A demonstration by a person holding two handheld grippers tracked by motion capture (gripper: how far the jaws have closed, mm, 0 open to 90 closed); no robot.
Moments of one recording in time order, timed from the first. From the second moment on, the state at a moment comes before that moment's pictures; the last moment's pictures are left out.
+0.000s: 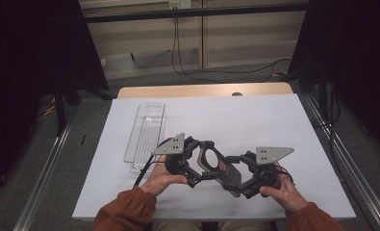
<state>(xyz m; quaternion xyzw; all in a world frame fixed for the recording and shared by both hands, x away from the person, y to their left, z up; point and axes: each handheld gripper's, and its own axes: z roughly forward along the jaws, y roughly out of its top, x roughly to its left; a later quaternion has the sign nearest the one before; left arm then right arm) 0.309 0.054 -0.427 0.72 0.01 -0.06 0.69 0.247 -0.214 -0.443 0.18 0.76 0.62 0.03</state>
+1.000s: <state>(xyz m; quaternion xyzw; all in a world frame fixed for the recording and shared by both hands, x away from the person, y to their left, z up) 0.306 0.049 -0.422 0.73 0.02 -0.06 0.68 0.250 -0.213 -0.445 0.18 0.77 0.61 0.04</state>
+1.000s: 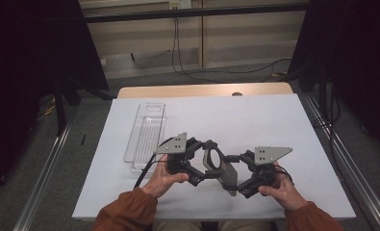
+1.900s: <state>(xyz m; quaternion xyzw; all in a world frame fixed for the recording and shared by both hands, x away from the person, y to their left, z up) 0.309 0.059 -0.417 0.73 0.06 -0.02 0.68 0.251 -0.222 -0.442 0.22 0.75 0.62 0.06</state>
